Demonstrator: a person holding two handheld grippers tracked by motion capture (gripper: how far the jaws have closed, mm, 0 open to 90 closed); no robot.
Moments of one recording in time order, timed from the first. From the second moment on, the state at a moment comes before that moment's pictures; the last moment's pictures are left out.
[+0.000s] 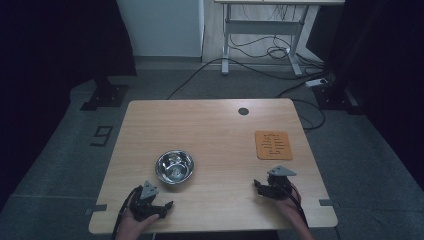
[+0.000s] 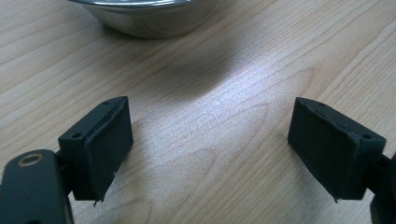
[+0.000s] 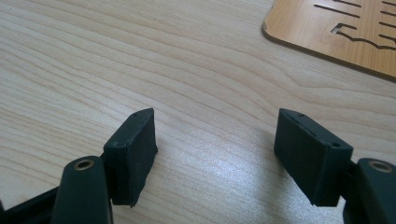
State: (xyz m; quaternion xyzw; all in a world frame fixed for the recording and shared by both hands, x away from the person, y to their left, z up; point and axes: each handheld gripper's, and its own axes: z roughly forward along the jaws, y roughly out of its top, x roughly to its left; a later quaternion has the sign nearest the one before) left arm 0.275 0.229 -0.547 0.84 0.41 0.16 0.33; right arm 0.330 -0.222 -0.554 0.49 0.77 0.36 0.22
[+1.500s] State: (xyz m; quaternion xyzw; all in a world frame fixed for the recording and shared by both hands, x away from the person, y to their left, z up) left arm 0.275 0.229 -0.547 0.84 0.41 0.16 0.33; right arm 0.332 -0.237 -0.543 0.52 0.73 0.38 0.21
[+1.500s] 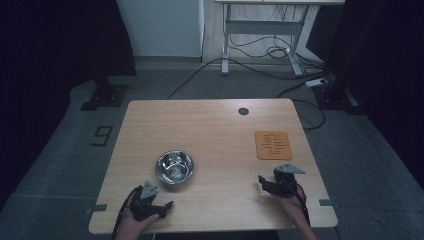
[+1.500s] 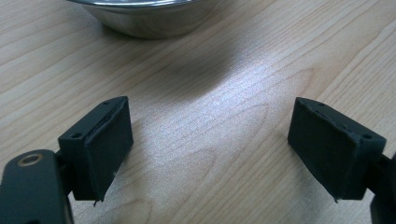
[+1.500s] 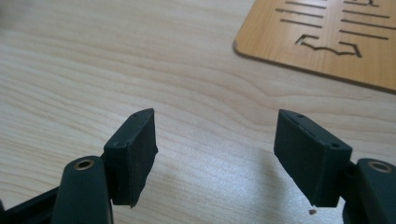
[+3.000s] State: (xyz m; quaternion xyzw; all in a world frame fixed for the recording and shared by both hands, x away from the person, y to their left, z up) left arm 0.276 0.229 -0.547 0.84 0.41 0.16 0.33; right arm 0.342 -0.200 -0.499 0.49 0.73 0.44 0.19
